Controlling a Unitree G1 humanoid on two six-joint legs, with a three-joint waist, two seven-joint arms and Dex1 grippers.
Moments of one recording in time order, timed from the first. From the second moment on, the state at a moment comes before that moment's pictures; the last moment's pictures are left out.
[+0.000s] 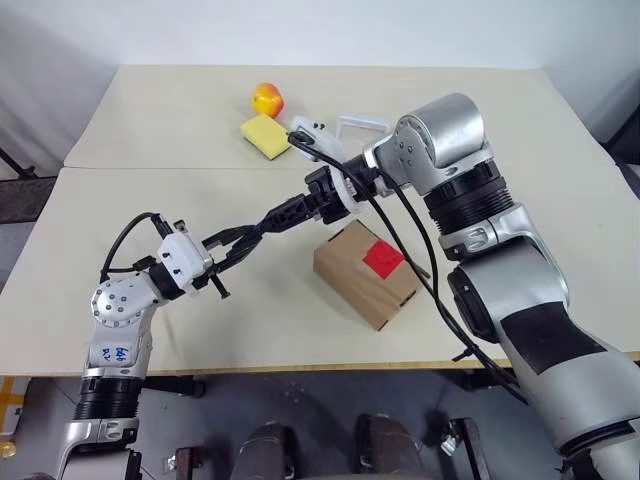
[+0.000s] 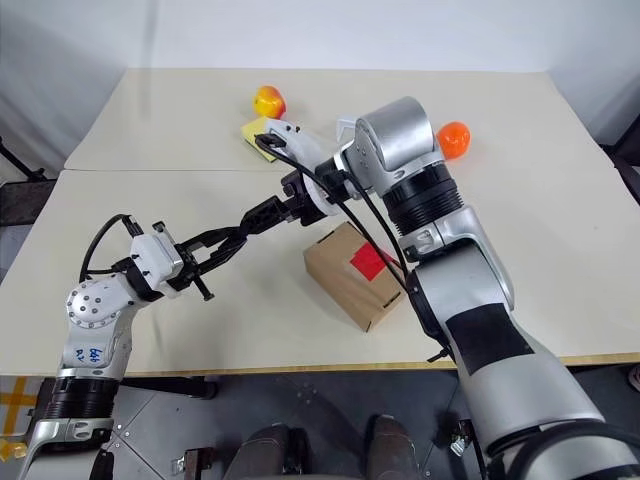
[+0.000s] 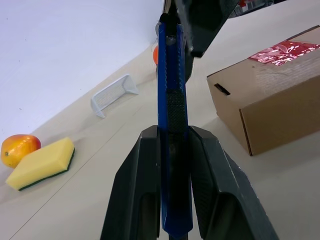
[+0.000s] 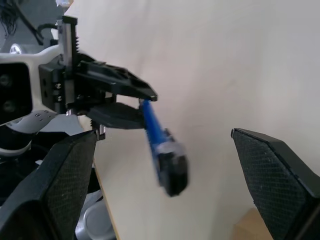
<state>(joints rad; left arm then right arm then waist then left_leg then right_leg) -0.33 0.52 0.14 0.11 -0.25 -0.35 -0.84 -1.48 -0.21 0.27 0.64 0.38 1.36 1.00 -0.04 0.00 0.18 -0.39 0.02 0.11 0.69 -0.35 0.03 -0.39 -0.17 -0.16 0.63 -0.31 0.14</state>
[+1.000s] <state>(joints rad) -0.25 0.58 0.21 -0.01 -0.32 0.02 -0.74 -1.48 -0.29 0.24 0.51 0.41 1.37 1.03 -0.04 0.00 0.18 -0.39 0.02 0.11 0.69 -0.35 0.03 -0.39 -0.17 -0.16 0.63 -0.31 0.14</state>
